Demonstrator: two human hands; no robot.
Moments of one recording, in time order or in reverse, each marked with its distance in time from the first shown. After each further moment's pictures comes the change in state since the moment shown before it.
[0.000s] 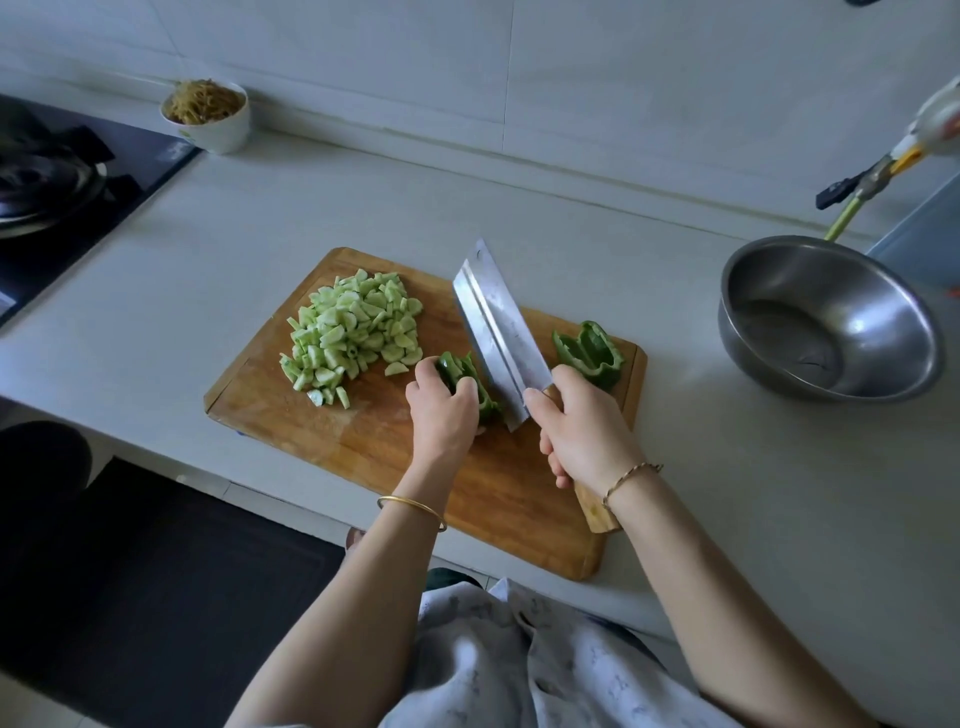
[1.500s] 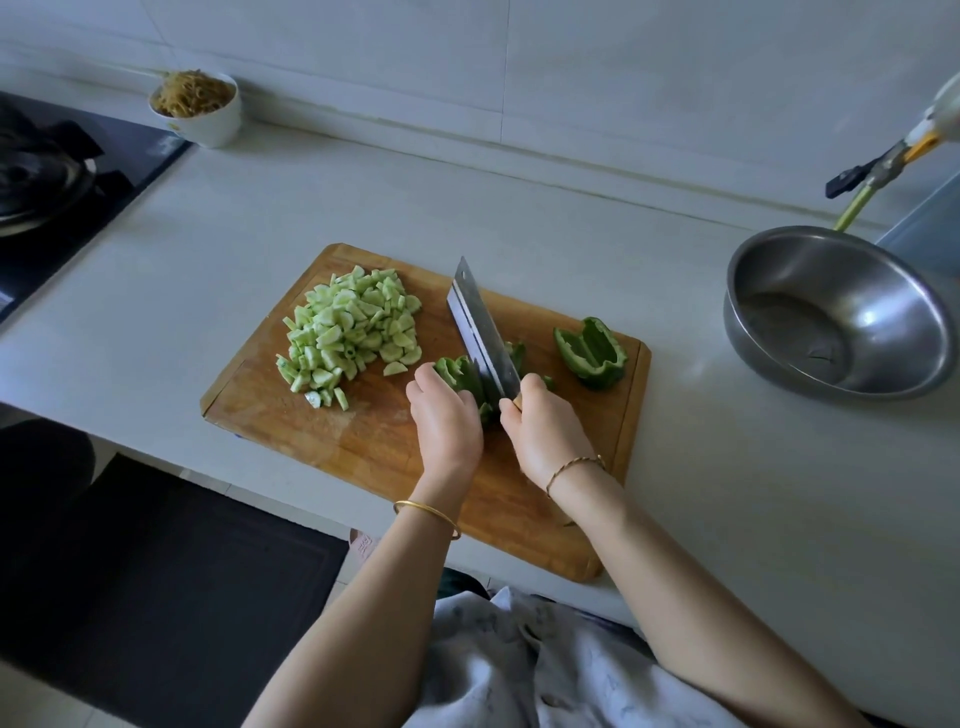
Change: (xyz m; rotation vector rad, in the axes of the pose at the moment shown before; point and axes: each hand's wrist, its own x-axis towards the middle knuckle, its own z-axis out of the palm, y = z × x) left_hand -0.008 -0.001 0.007 0.273 0.104 0.076; right_hand 0.027 0.006 0.038 -0.243 0.005 0.045
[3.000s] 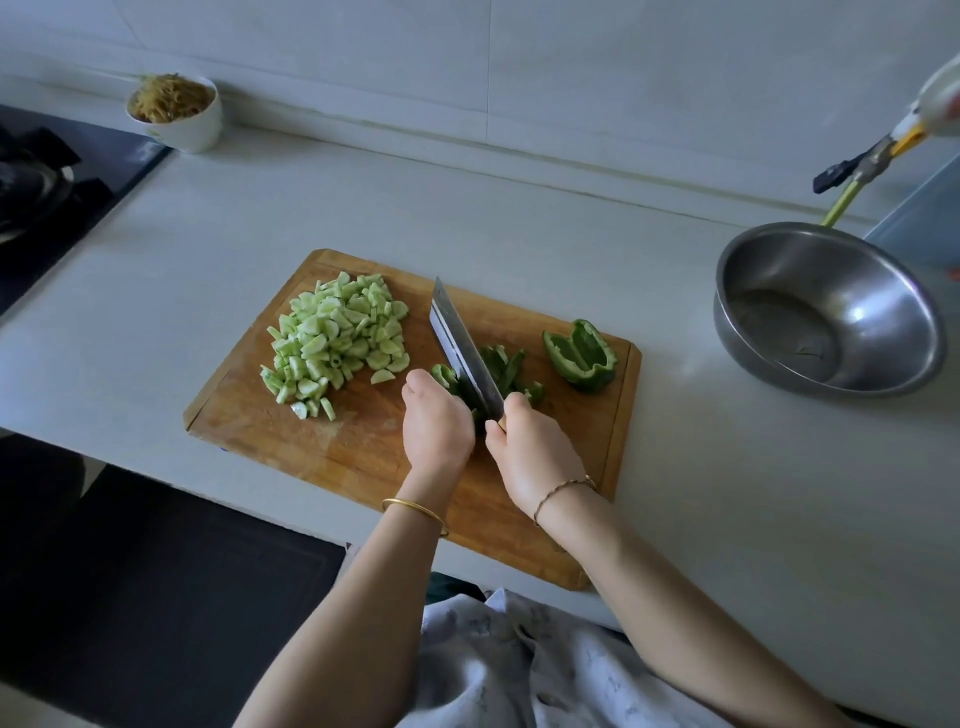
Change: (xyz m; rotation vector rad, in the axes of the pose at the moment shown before) left_hand 0.005 0.013 -0.002 0.131 -0.046 -0.072; right_hand -0.010 0.000 0.001 -0.046 -0.042 0.004
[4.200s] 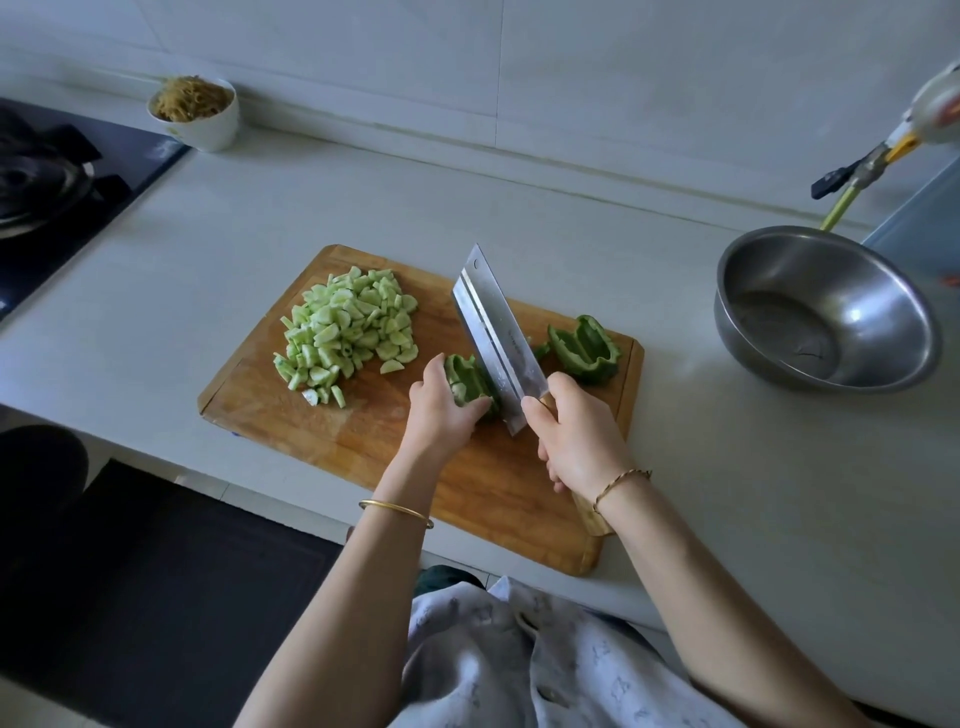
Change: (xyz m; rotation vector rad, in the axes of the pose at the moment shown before) left_hand 0.010 -0.024 -0.013 -0.099 -0.284 0.119; right_hand -0.018 0.014 -0.027 0.255 0.062 -0.011
